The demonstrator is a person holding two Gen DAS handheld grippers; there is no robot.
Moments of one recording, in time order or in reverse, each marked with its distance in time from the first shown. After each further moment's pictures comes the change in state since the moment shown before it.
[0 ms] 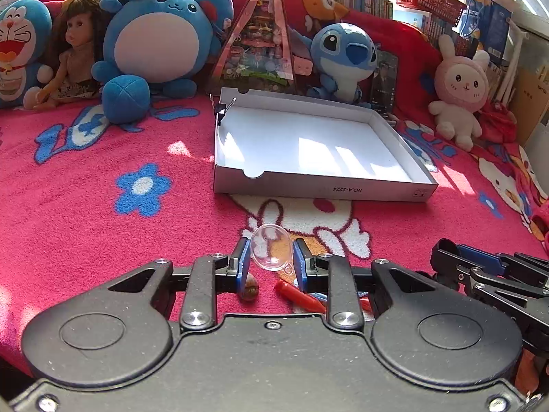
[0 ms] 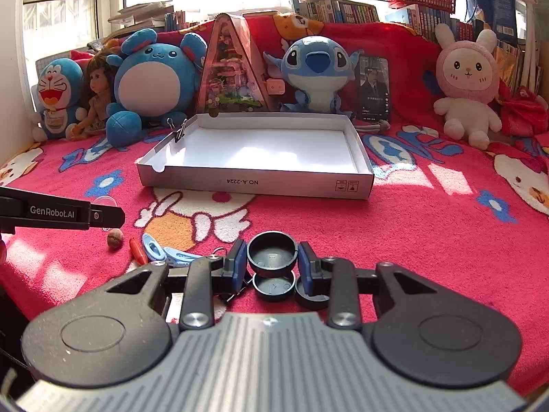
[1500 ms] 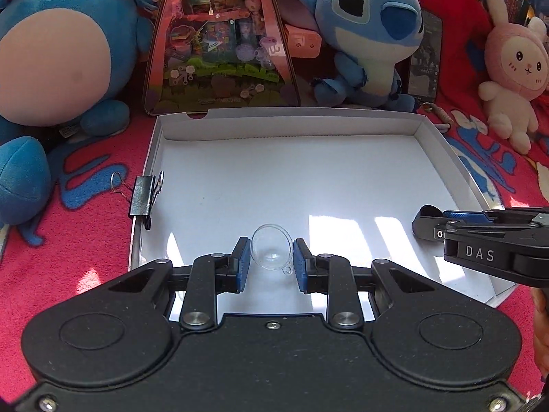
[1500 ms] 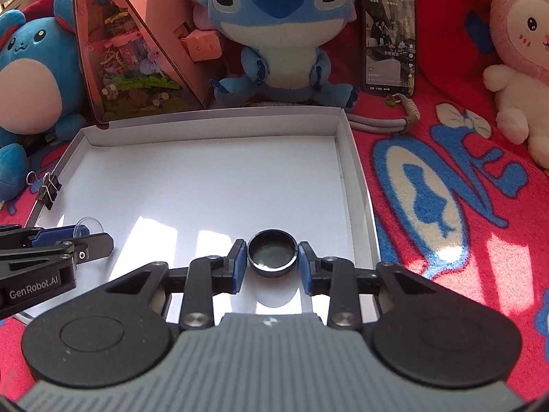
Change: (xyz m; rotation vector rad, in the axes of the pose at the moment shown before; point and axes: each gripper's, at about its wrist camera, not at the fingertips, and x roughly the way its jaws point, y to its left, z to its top) left arm 0.202 -0.024 0.135 0.085 0.195 0.053; right arm 0.214 -0.057 0.130 0.065 0.336 -0.047
